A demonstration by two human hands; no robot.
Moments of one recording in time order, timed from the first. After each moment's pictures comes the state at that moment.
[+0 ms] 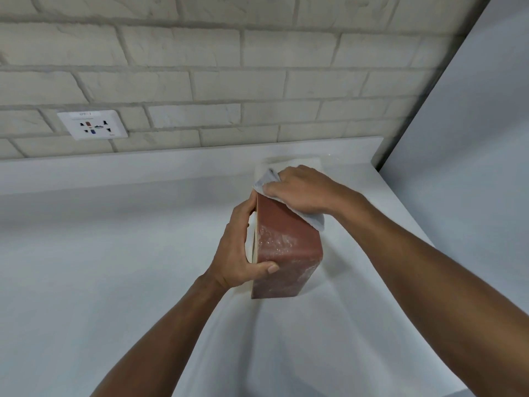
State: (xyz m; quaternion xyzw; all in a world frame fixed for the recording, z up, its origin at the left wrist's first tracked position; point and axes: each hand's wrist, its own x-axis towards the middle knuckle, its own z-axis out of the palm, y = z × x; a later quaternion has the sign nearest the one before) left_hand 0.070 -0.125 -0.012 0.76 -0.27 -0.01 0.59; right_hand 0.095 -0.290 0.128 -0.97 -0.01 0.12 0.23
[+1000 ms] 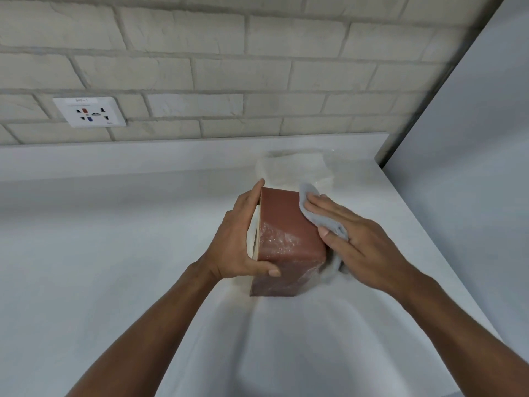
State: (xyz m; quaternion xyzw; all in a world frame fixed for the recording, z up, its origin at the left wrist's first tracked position) left_hand 0.078 -0.121 0.003 0.80 -0.31 -0.05 0.52; right_hand -0.004 -0.358 0.076 -0.95 -0.14 -0.01 0.29
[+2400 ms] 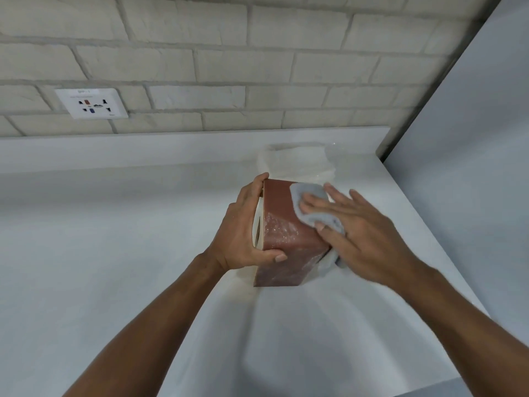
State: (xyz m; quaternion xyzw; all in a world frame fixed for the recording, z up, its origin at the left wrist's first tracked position) left_hand 0.074 -0.124 0.004 0.80 -0.30 -0.03 0.52; right_hand -0.010 -0.346 0.085 -0.97 -0.14 -0.04 0.17
